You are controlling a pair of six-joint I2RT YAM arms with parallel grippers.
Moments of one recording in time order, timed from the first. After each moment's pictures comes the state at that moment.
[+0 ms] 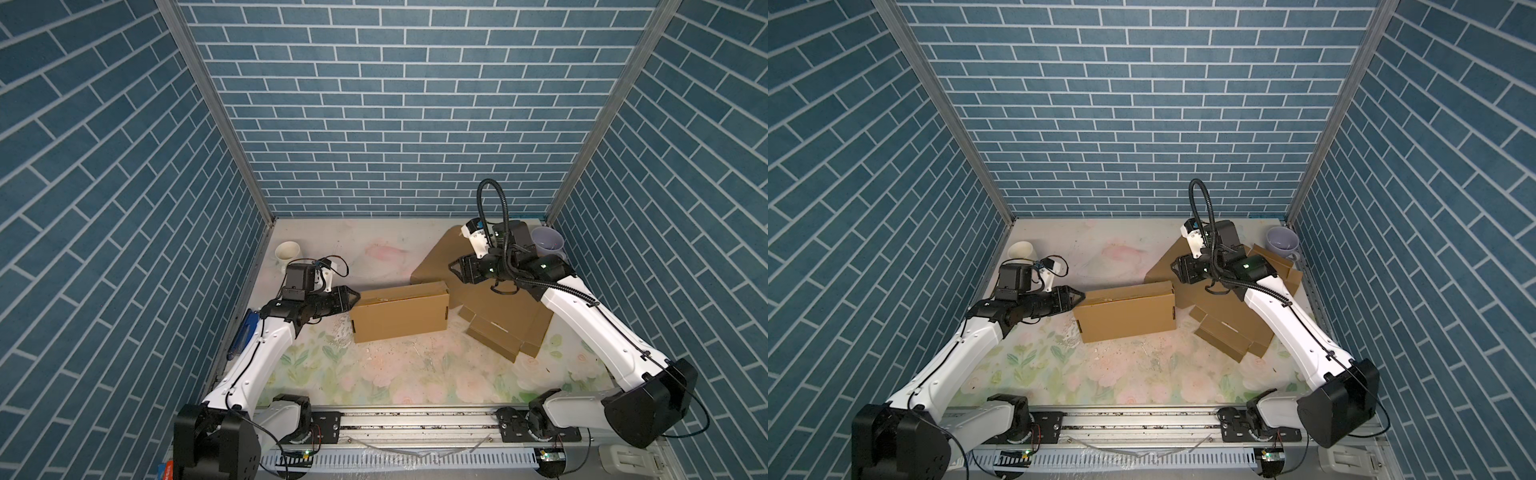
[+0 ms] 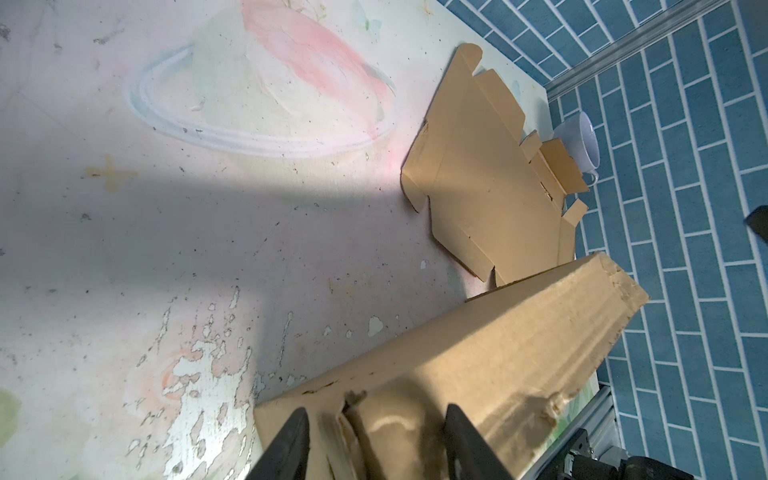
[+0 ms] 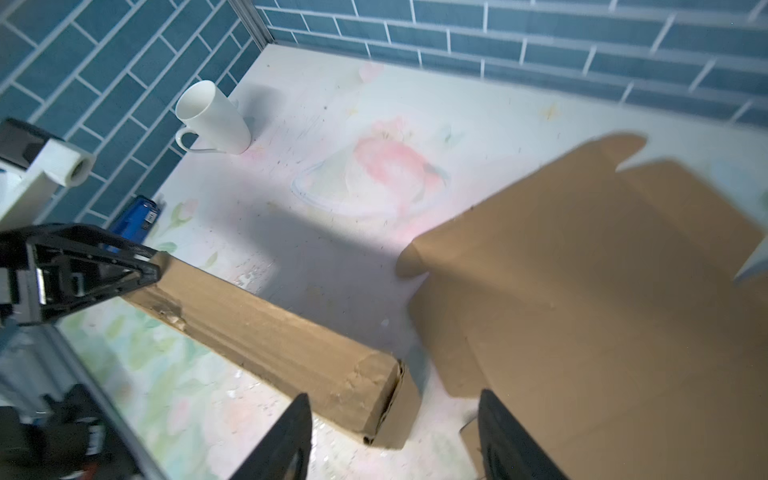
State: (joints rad) left arm -0.13 1.11 0.77 -0.49 0.54 -0.39; right arm 0.49 1.35 1.30 -0.71 -0.32 0.20
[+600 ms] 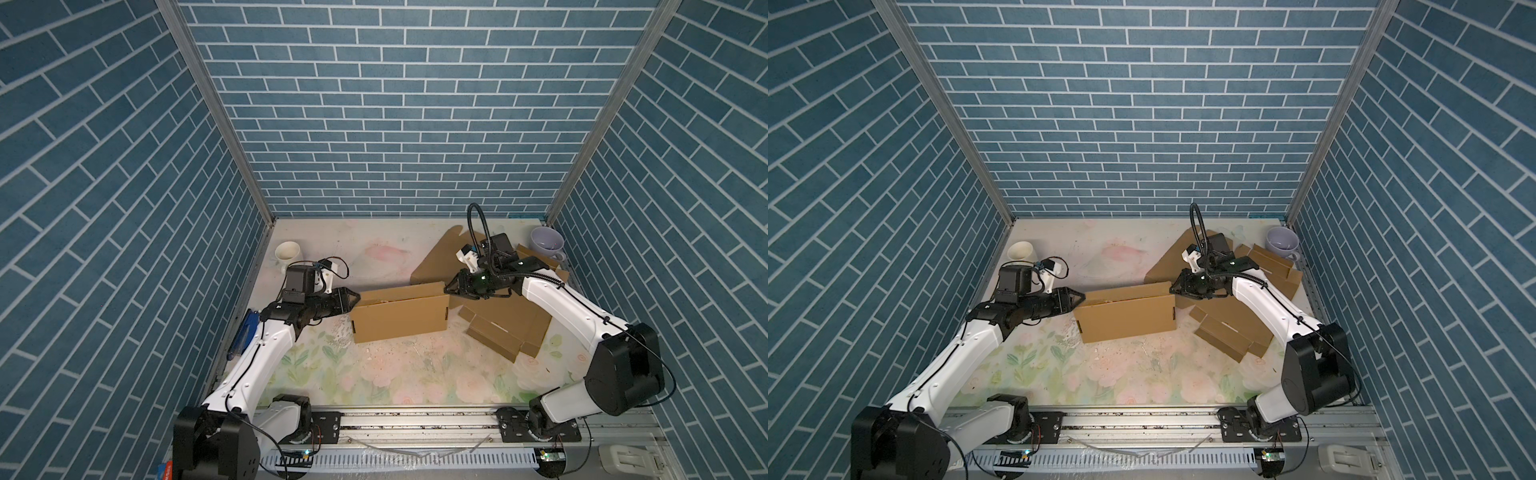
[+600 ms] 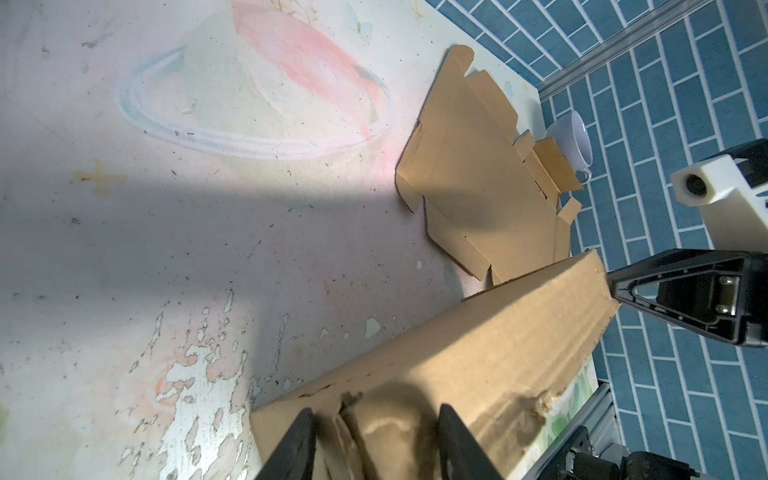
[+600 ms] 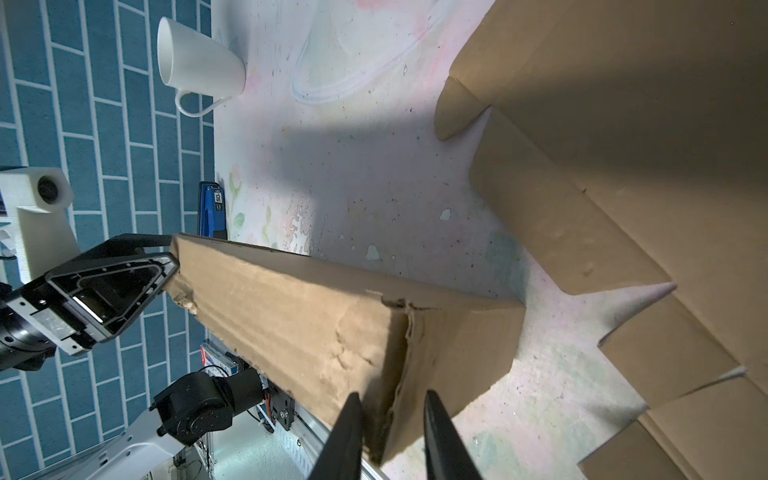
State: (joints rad) left arm -0.13 1.10 0.74 -0.46 0.54 -0.38; right arm 0.44 1.49 1.18 -0.71 -0.58 0.44
